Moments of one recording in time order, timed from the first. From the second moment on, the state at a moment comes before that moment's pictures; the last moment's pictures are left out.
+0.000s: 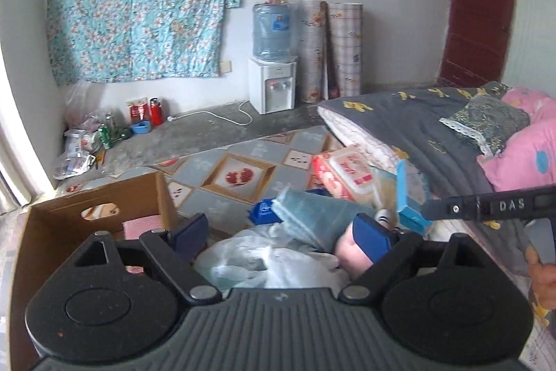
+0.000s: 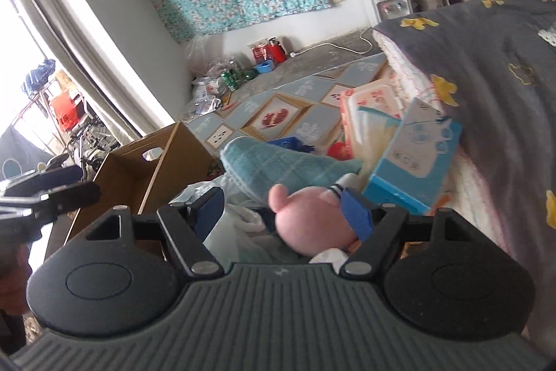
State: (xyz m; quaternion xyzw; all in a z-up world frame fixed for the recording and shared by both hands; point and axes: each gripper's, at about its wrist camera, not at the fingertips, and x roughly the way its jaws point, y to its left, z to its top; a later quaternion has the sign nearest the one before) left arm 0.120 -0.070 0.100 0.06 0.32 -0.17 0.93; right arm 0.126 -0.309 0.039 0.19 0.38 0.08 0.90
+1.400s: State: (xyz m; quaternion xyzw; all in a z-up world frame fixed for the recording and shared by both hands) left arm 0.243 -0.283 -0.037 0.07 0.42 -0.29 0.86; right arm 0.270 -0.427 -0.092 0.33 0.43 0.00 0.84
